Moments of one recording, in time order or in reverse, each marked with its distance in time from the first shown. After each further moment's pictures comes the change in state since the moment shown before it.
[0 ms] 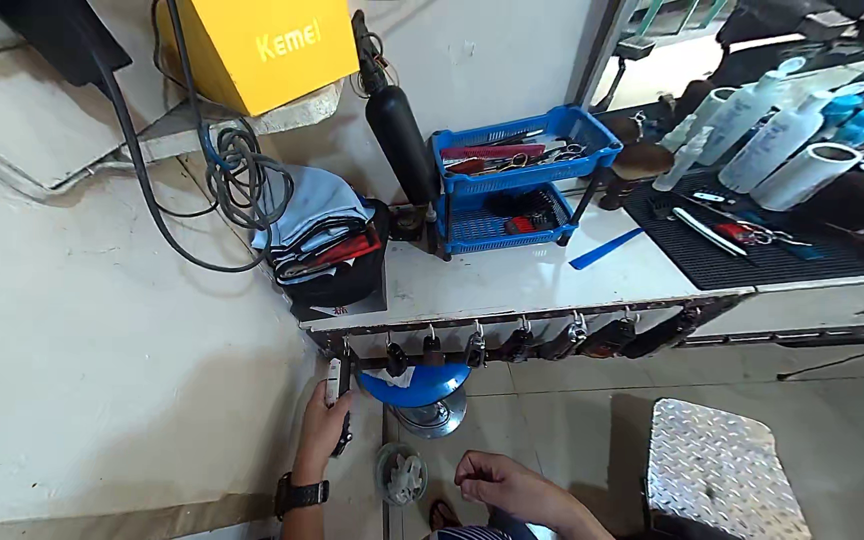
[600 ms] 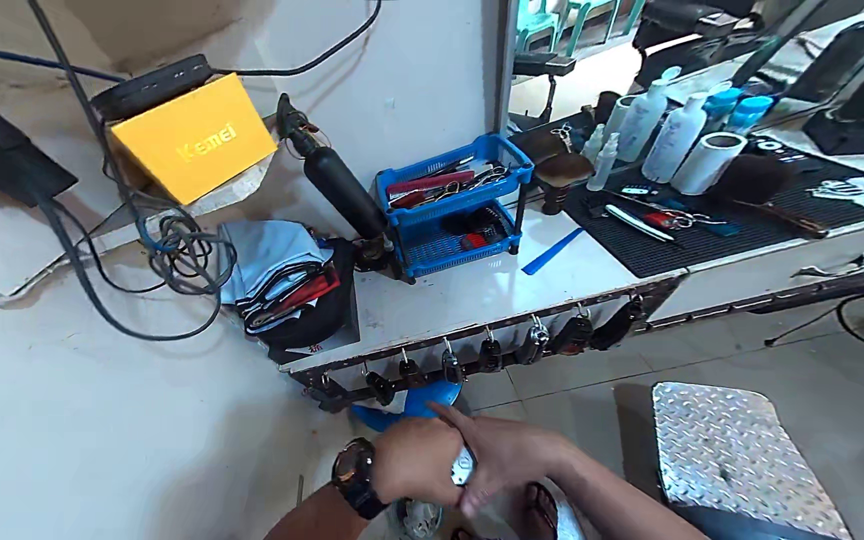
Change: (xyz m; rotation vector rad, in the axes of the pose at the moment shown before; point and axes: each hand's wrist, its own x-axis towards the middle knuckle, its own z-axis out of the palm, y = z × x) left_hand -0.076 0.183 0.119 1.162 -1.119 0.657; right_hand -0.028 -0.110 -0.056 -0.436 0.028 -0.108
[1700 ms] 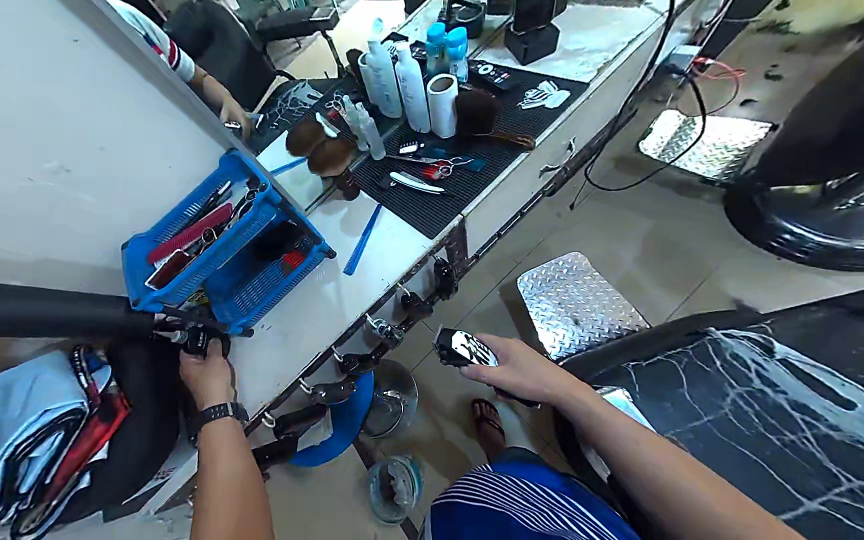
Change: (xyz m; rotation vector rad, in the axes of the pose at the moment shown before) left_hand 0.169 -0.164 -0.100 -0.717 1.394 -0.410; right_hand -0.200 0.159 -0.050 0.472 0.787 0.371
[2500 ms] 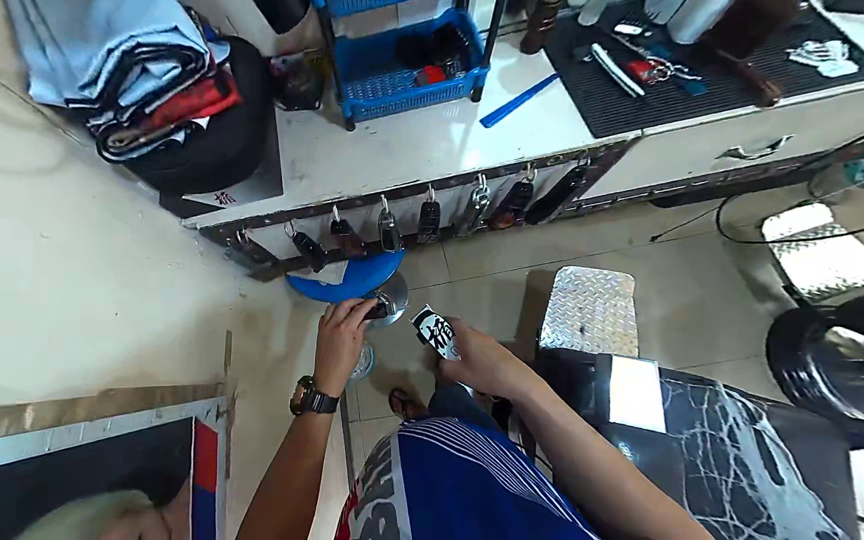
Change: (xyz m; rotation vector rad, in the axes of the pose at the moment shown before) left_hand -0.327 -0.093 -0.086 0.370 -0.394 0.286; right_hand -0.049 -0.009 0.188 -0.631 -0.371 0.055
